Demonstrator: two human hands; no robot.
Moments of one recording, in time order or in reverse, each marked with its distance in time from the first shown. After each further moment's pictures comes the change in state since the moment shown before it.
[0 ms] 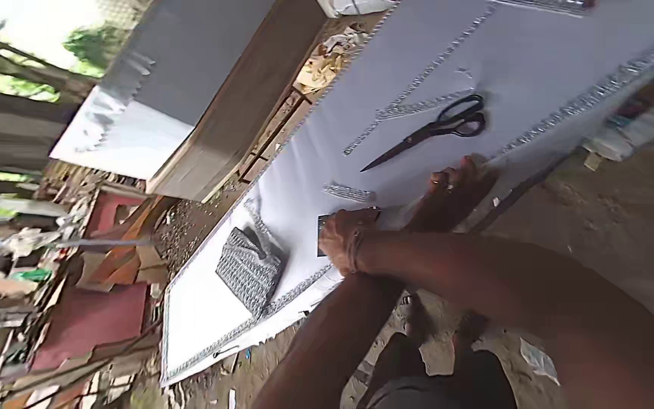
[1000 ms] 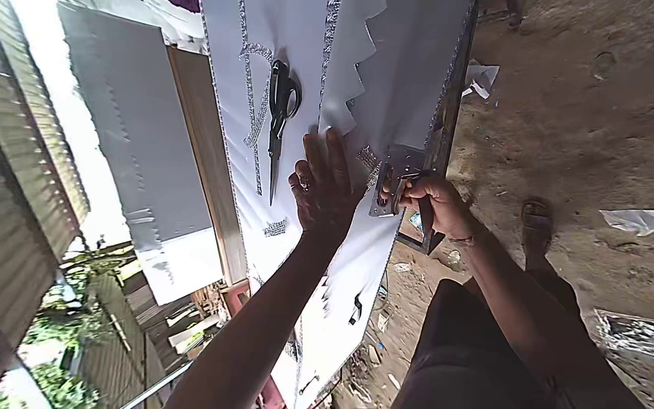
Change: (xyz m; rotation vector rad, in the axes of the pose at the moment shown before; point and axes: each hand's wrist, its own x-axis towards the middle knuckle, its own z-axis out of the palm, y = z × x) left_hand -0.010 0.000 0.004 0.321 -0.242 0.149; right_hand -0.127 0.124 0.272 2.534 1.486 -0.151
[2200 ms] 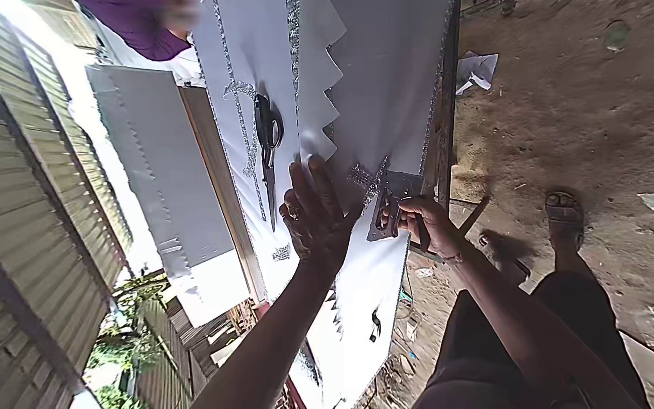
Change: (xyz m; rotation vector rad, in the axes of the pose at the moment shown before) left_hand 0.000 -0.002 0.001 0.032 0.047 0.030; right_hand 0.009 0.047 -0.018 0.180 0.087 0.067
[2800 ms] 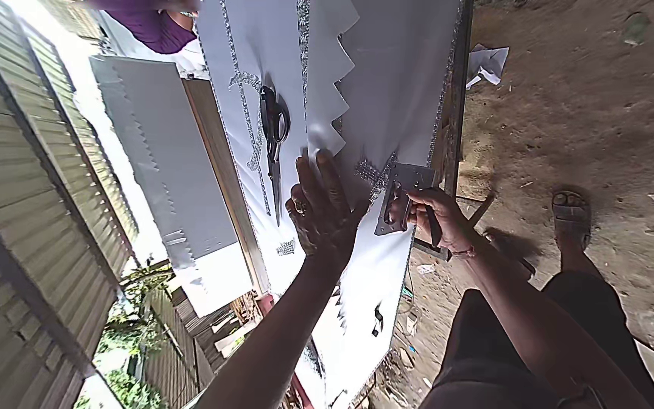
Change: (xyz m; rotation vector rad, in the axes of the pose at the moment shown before) left_hand -0.002 0.000 0.004 0.033 0.035 0.007; right_hand 0.003 -0.009 -0.002 -0.002 -0.003 0.019
